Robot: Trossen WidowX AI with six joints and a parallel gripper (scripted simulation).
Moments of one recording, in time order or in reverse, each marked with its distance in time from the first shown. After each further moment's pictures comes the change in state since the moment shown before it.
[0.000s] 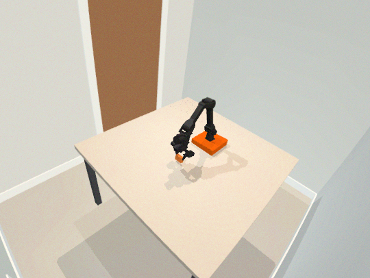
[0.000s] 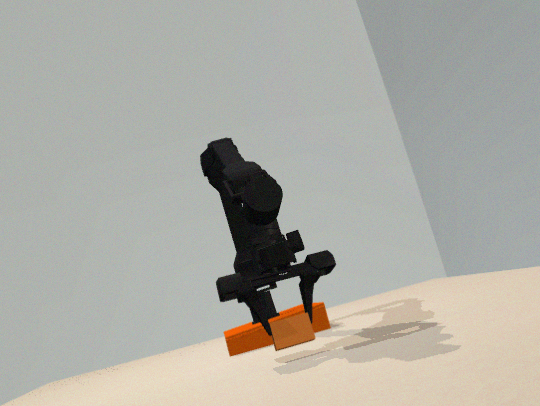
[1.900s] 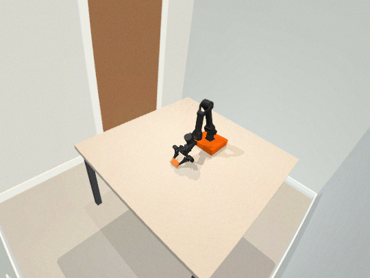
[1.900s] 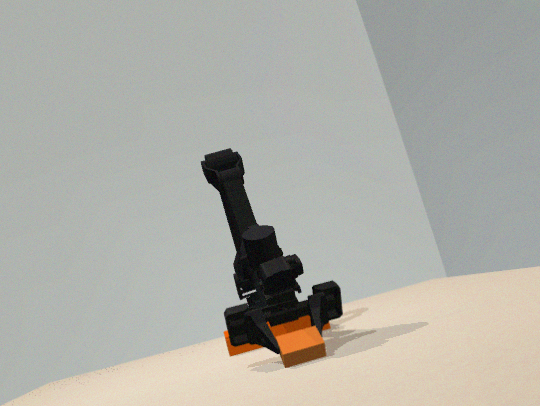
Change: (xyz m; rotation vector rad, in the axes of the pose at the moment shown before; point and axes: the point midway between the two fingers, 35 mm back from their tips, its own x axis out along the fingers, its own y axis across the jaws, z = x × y) arm 0.042 0.002 0.006 -0.009 -0.781 0.000
